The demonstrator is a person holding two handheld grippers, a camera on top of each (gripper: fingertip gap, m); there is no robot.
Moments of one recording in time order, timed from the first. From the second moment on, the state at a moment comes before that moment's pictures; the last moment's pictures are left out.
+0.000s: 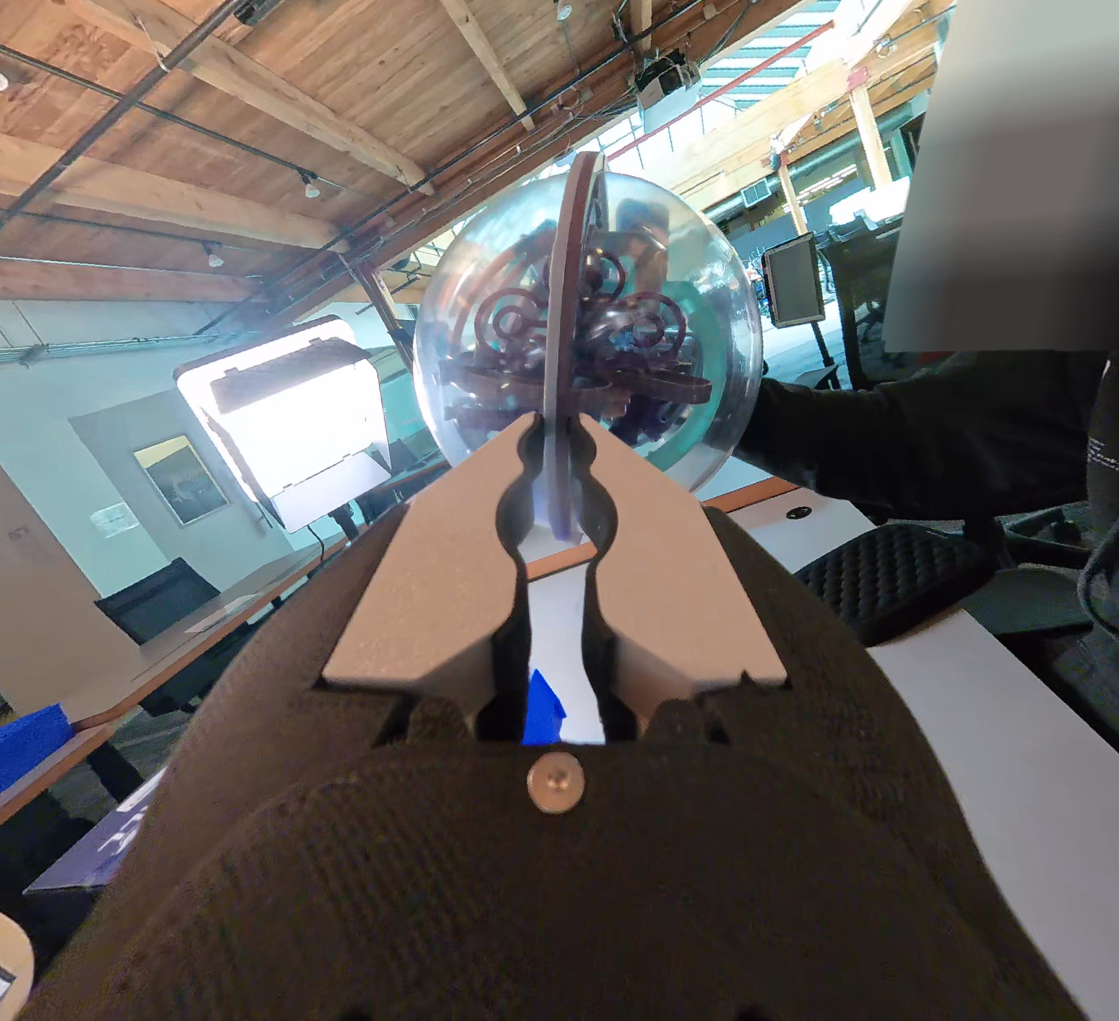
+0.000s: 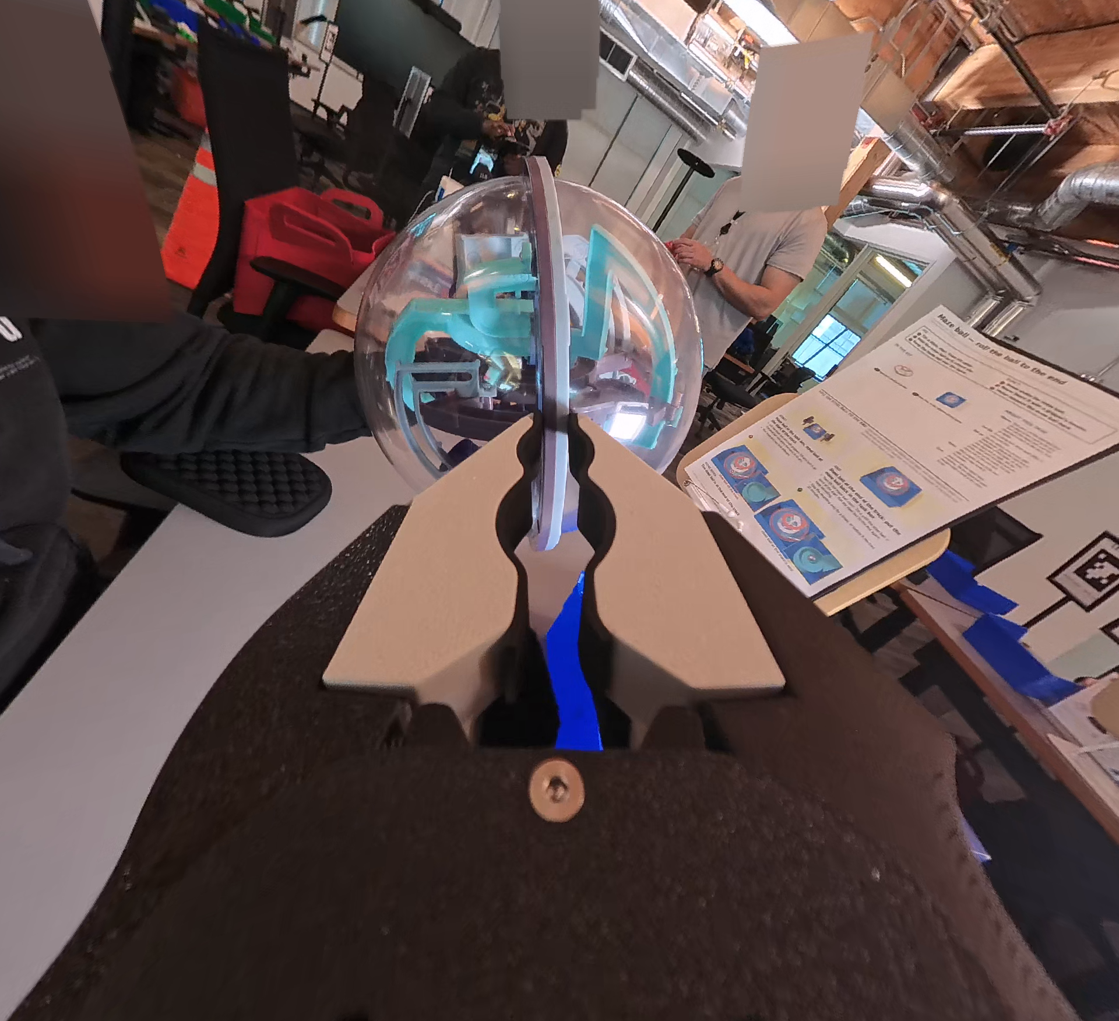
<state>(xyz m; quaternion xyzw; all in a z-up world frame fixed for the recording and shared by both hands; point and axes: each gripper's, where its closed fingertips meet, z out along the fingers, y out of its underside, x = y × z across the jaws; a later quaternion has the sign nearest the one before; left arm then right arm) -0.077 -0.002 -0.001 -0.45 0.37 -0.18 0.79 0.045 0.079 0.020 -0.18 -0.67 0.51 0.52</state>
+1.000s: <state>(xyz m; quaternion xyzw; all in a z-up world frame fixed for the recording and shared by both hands) -0.090 0.009 -0.017 -0.47 0.35 -0.19 0.79 0.033 0.088 0.003 -0.19 -0.66 0.51 0.51</state>
